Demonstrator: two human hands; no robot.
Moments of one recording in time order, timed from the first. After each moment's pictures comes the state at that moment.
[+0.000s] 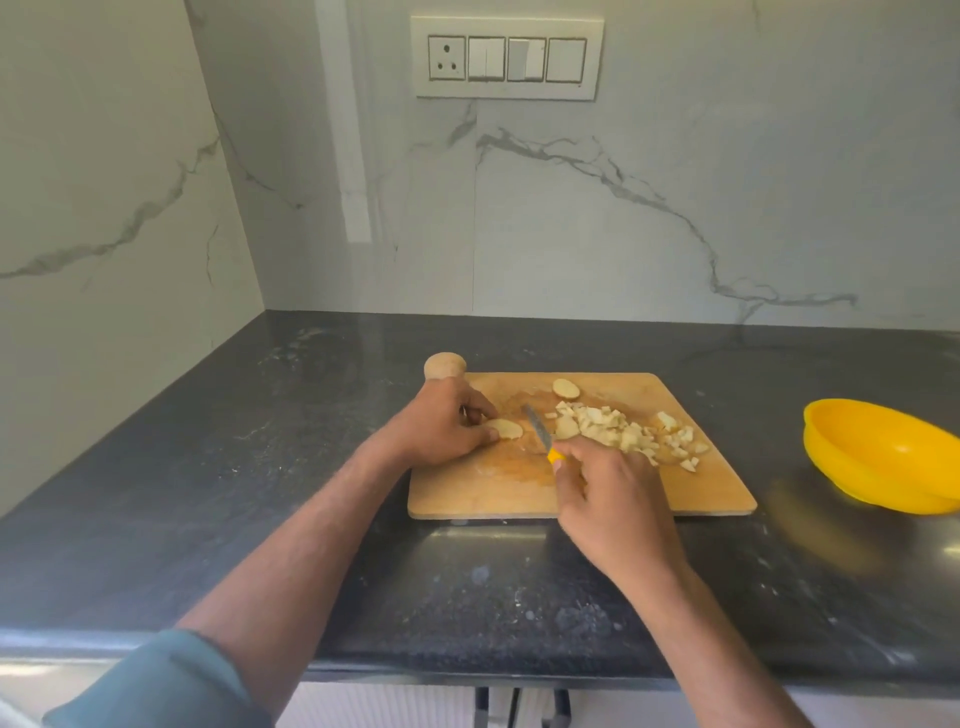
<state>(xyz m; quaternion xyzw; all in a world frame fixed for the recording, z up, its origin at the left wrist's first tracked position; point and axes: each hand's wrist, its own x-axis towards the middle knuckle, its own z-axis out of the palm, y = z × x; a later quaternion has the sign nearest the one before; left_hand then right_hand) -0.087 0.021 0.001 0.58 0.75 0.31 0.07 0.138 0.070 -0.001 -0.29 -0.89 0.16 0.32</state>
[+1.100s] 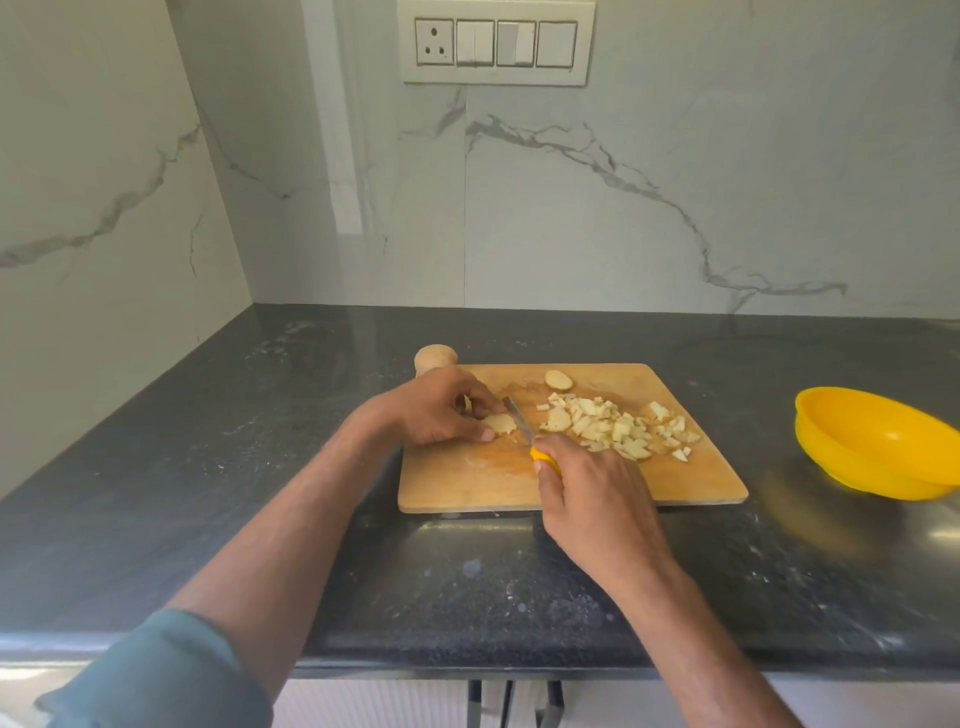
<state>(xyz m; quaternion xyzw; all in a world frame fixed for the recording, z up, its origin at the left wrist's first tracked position) -0.105 0.037 0.009 0.64 0.71 0.24 0.17 0.136 0.069 -0.011 -0.28 -0.92 0.11 0.27</state>
